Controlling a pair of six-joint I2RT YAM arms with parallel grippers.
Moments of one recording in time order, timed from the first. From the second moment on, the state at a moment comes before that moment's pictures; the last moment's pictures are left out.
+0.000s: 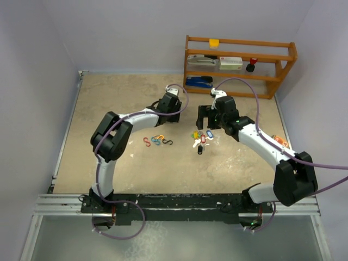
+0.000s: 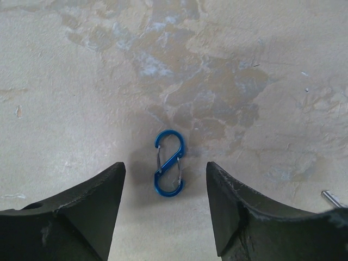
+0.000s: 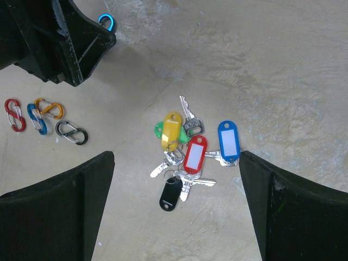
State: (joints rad) left arm -0.61 2.06 1.38 -0.09 -0.25 -0.33; right arm 0.42 1.38 0.96 -0.29 0.01 0.29
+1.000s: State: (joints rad) left arm -0.64 2.12 1.44 -0.13 -0.32 -0.28; right arm 0.42 1.39 0.96 -0.29 0.04 0.28
